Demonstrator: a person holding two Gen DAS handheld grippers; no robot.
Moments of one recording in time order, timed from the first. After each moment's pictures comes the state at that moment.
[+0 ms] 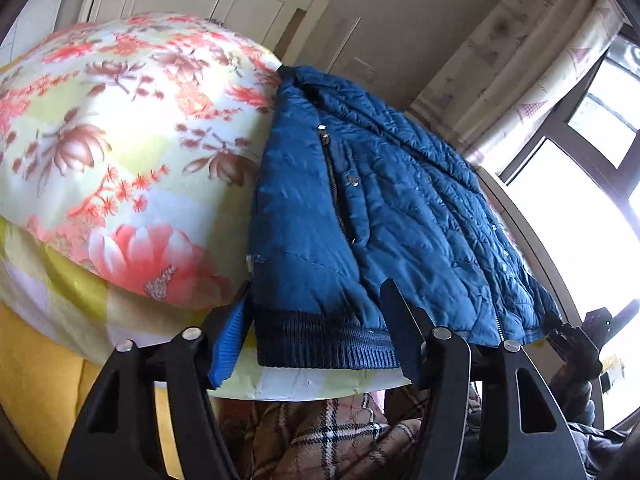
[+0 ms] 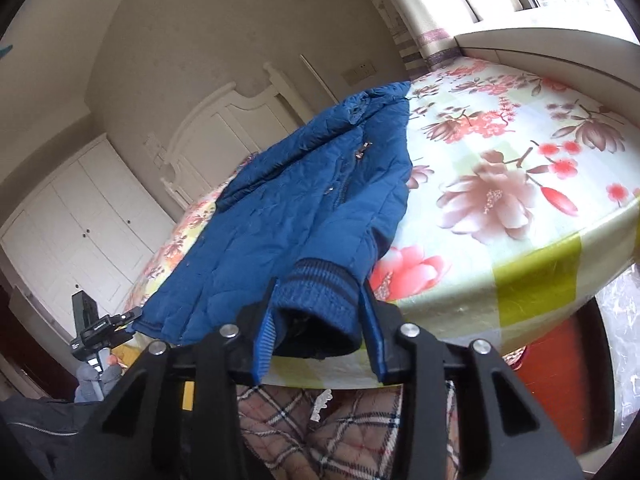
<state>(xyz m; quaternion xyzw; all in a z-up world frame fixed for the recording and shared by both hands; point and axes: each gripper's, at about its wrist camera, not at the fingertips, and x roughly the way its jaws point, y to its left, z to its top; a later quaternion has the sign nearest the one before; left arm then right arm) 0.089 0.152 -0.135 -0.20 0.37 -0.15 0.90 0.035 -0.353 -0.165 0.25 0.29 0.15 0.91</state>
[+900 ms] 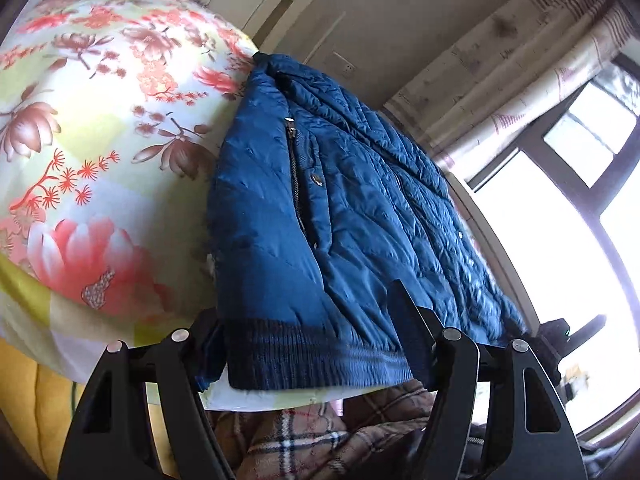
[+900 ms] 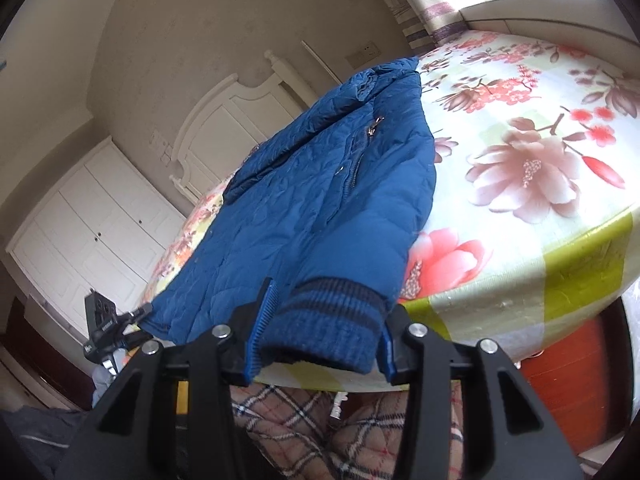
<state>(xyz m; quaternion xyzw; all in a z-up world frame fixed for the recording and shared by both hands) 0.110 0.150 -0.137 -0.26 0.37 -0.21 0.87 0.059 -0.341 -0.177 0.30 0.29 0.19 0.89</state>
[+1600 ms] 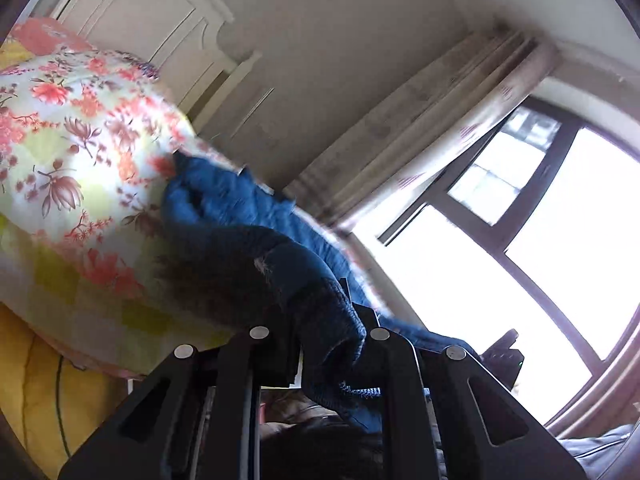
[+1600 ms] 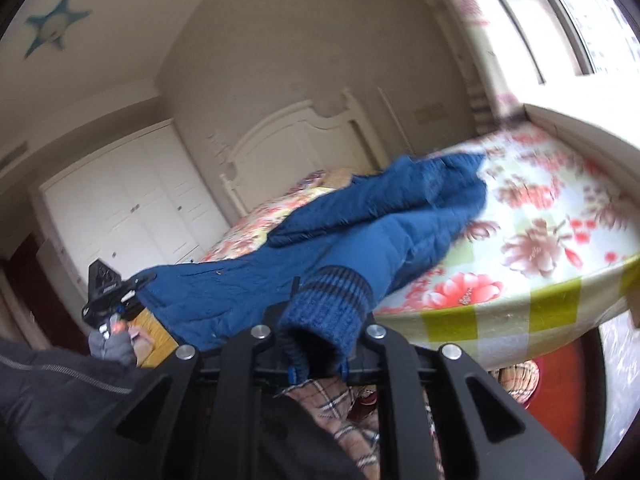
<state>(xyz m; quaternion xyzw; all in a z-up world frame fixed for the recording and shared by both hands) -0.022 0.192 -0.046 -0.32 0.21 -0.31 0.87 -0.073 -0.320 -0.075 0.18 0.18 0.27 0.93</state>
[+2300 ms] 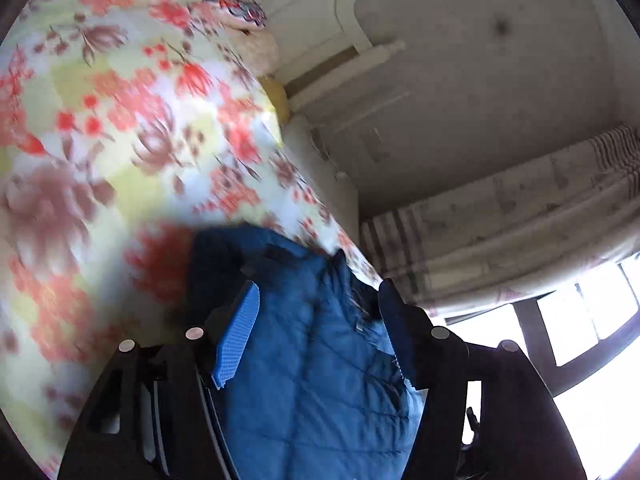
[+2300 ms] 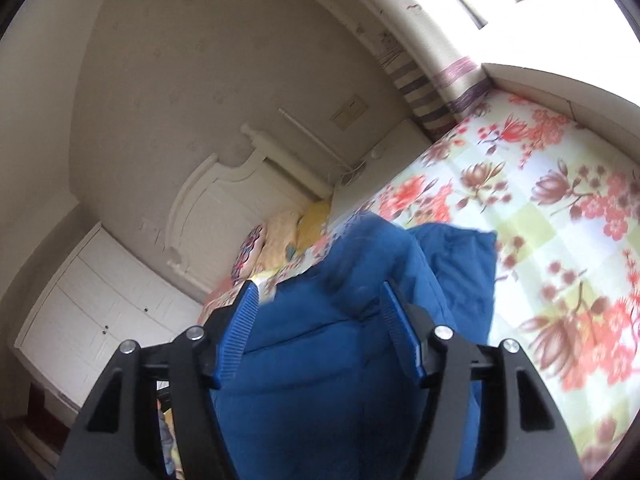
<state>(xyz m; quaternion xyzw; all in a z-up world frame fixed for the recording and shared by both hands) 0.357 0.218 -0.053 -0.43 0.34 -0.13 0.82 0.261 -0.389 -0.053 0.36 0.24 0.13 0.89</state>
